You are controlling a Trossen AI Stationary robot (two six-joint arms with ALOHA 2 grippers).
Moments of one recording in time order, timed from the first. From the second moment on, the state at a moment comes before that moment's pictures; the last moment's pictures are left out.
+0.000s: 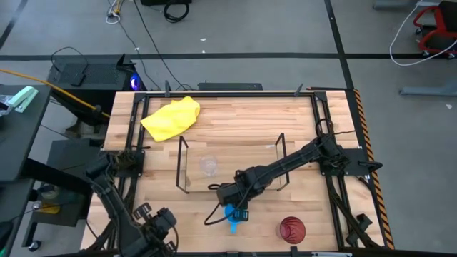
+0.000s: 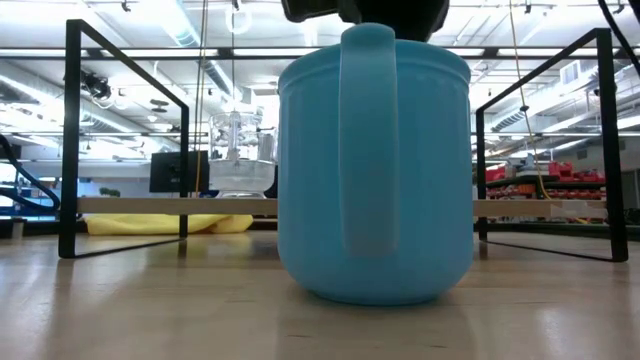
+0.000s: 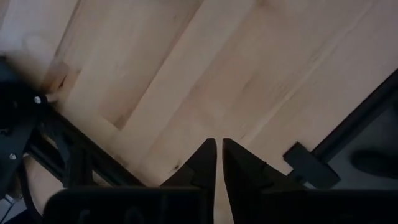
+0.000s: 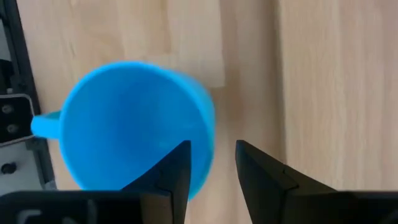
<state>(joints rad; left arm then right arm) -0.99 1.96 1.79 -1.56 -0.16 -1.61 0.37 2.14 1.86 -1.06 -0.03 0.49</state>
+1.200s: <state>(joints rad) -0.99 1.96 1.79 -1.57 -0.23 -1.63 0.36 2.14 1.89 -1.14 -0.11 0.49</state>
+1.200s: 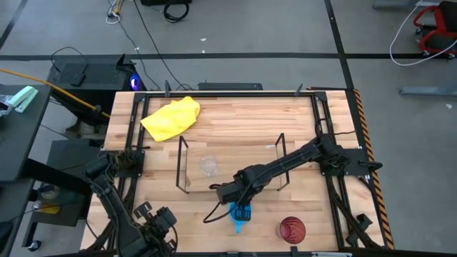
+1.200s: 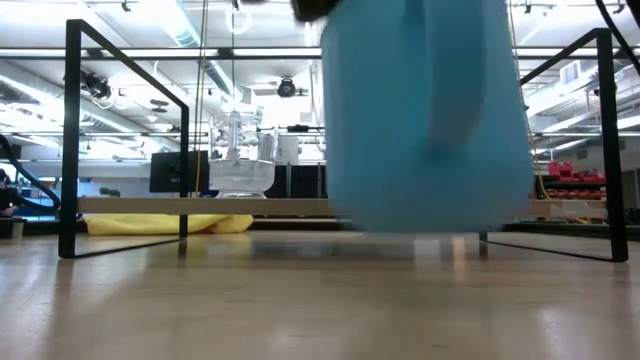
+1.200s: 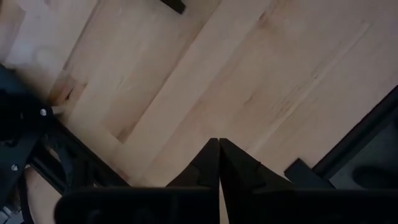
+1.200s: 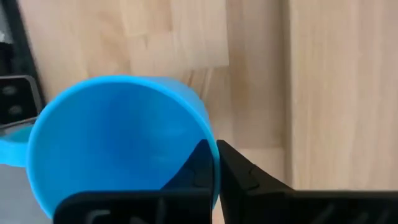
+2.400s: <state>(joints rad) -0.98 1.96 1.79 -1.57 -0.28 -1.63 0.07 2.13 2.16 -1.43 0.06 0.03</state>
